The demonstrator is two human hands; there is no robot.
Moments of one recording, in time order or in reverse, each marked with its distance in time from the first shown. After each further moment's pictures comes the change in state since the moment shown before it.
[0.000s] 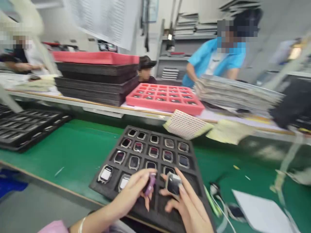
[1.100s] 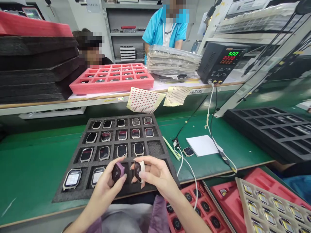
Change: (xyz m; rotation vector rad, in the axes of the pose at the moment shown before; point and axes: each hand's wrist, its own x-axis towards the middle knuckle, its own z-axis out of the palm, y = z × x) left_hand -0.034 -0.008 -0.010 0.536 -0.073 0.075; right_hand -0.015 0.006 -0.007 0.239 -0.277 -0.088
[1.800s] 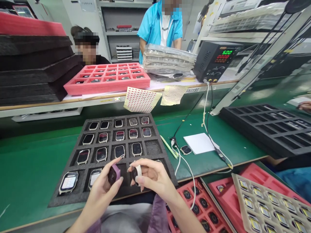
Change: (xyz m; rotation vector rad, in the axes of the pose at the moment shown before) left_hand -0.005 -0.004 0.000 -0.048 0.063 0.000; right_hand -0.004 0.004 0.000 -0.054 -0.039 -0.059
